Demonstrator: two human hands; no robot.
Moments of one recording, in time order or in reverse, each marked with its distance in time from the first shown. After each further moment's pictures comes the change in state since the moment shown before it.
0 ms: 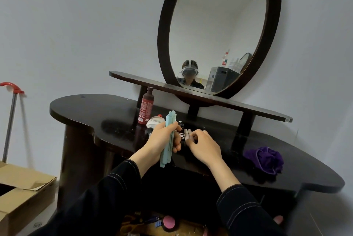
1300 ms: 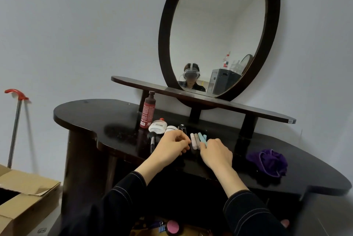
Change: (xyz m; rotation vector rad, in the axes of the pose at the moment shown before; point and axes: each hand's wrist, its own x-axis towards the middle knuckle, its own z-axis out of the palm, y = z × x) left_hand 0.000 -0.014 0.009 0.434 -0.002 0.140; right_hand -0.003 0.009 -0.006 -0.284 0.012 0.197
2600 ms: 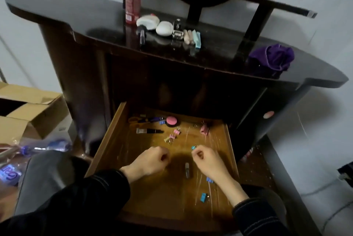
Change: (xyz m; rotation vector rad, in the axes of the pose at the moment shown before) left_hand -0.210 -0.203 0.049 0.678 -0.590 -0.247; right_hand -0.251 0.114 0.145 0.321 -0.501 -0.006
